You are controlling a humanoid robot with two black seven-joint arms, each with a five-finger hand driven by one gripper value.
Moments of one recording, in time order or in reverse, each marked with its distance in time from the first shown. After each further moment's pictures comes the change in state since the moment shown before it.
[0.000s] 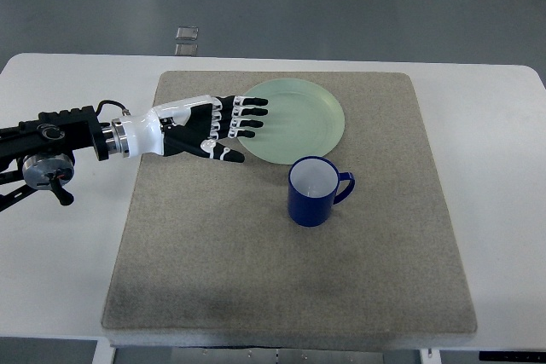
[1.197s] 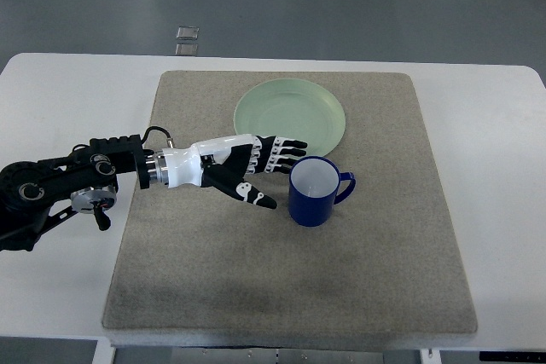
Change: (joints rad) left arm 0.087 -0.204 -0.050 0.131 0.219 -0.004 -0.090; right arm 0.000 0.000 0.000 0.000 0.000 0.000 0.000
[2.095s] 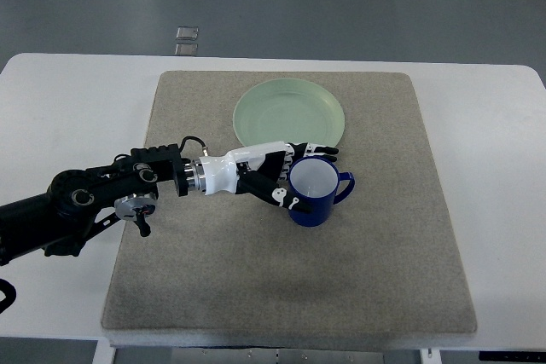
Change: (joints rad) left arm 0.002 -0.165 -0.005 0.114 0.001 0.006 0.000; right arm 0.000 0.000 0.000 0.000 0.000 0.000 0.000
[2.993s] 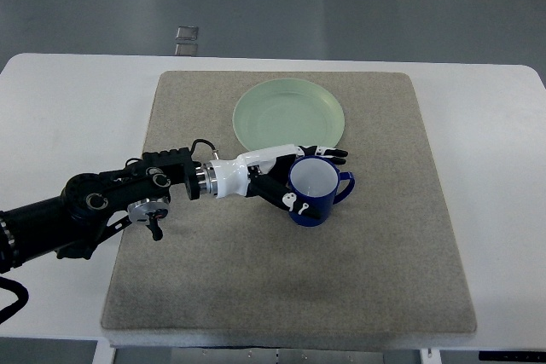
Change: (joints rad) left arm 0.000 -0.037 0.008 0.017 0.007 0.047 0.005; right arm 0.000 0.000 0.000 0.000 0.000 0.000 0.000
